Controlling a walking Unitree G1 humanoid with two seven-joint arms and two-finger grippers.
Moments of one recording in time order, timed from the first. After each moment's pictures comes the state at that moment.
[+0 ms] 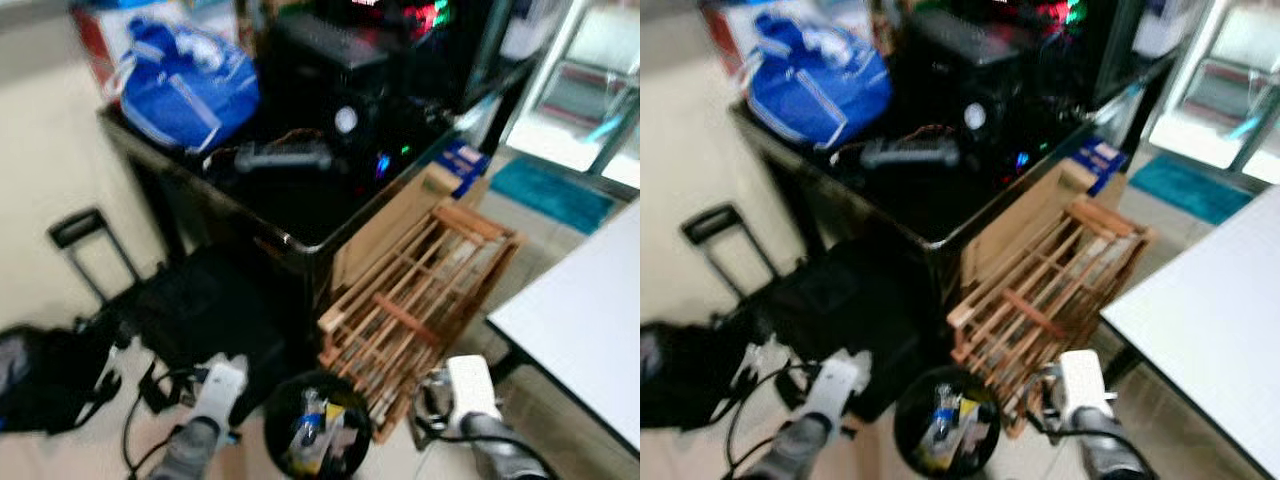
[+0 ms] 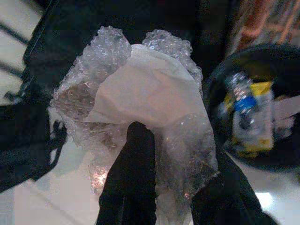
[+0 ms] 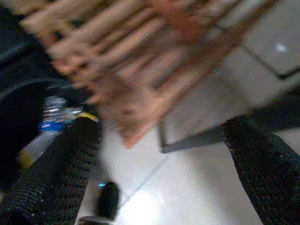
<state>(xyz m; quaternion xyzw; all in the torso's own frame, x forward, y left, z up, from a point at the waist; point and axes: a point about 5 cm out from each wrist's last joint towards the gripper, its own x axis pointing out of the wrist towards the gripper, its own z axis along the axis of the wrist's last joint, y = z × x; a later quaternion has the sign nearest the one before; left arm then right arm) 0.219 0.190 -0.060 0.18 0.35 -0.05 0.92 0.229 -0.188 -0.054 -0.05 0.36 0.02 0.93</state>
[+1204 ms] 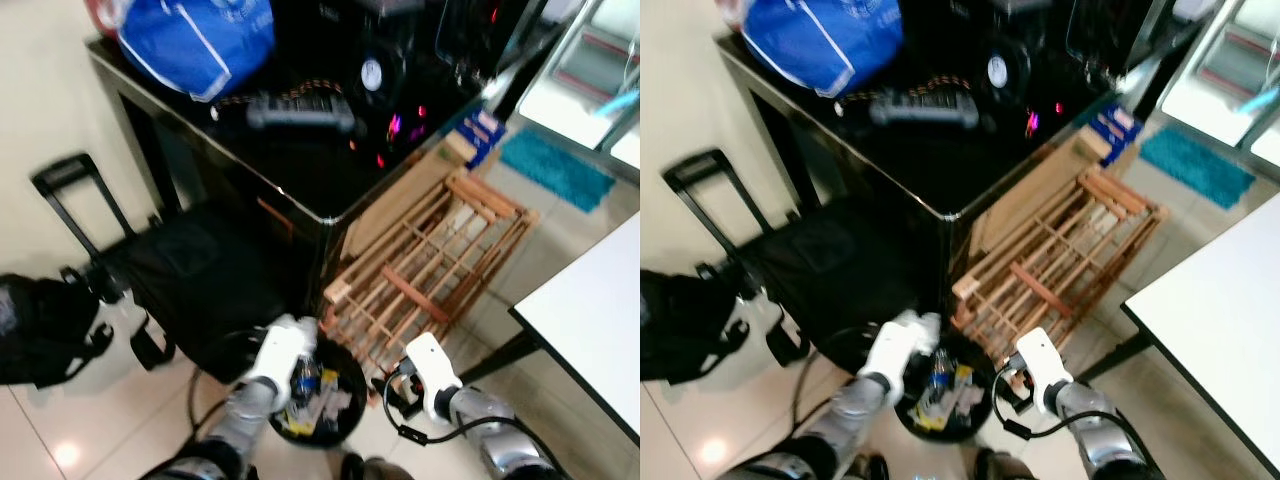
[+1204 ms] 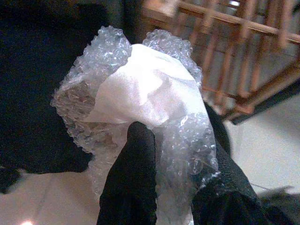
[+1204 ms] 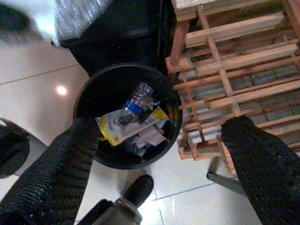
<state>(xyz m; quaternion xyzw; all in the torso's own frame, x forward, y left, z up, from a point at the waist) 0.261 0.093 -0.029 0.11 0.27 -0.19 0.94 0.249 -0.158 -0.014 -0.09 0.29 0.28 0.91</state>
